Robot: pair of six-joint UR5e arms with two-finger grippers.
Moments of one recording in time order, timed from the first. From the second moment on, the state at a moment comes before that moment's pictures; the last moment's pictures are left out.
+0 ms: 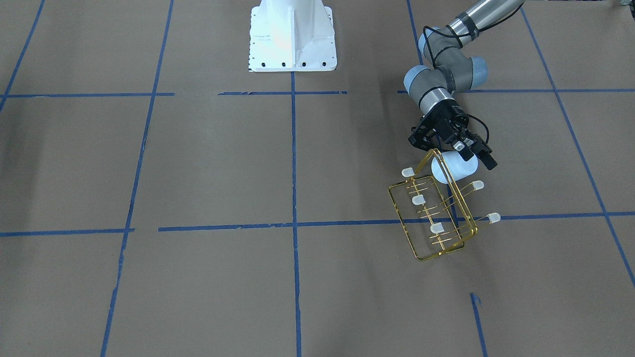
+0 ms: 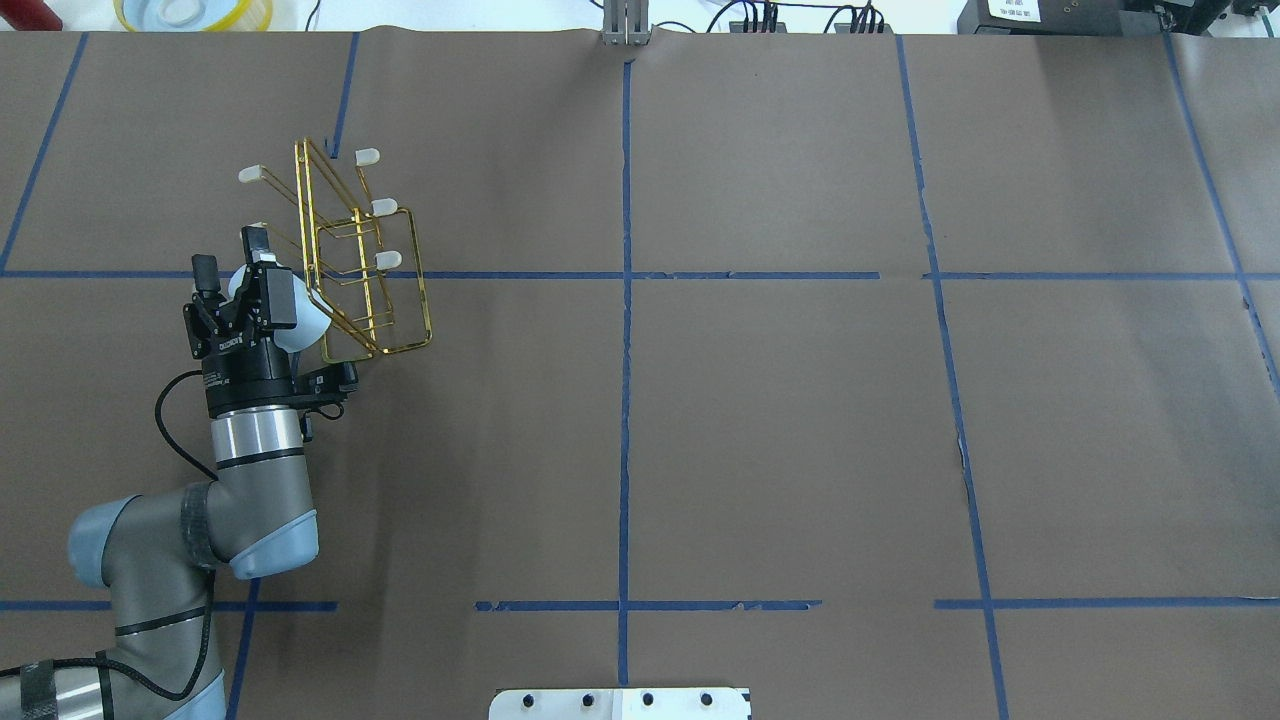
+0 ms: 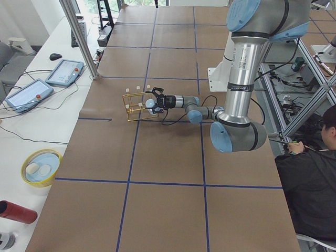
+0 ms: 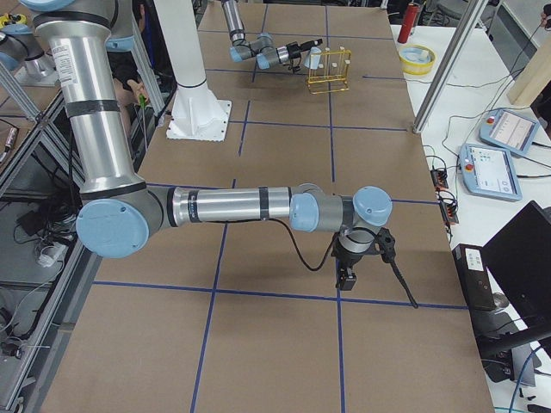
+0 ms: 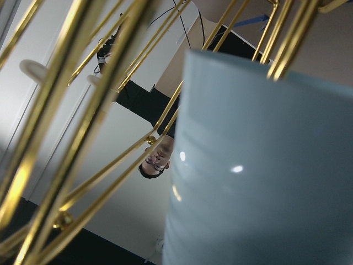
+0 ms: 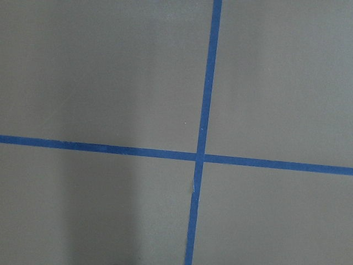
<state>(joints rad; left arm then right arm) -0.32 -1.76 -1.52 -2.05 0.05 0.81 1.49 -1.38 1.46 -1.67 2.30 -0.04</state>
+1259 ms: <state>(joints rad) -0.32 -1.44 -1.80 -2.22 0.05 0.54 1.49 -1.38 1.46 -1.67 2.30 -0.04</state>
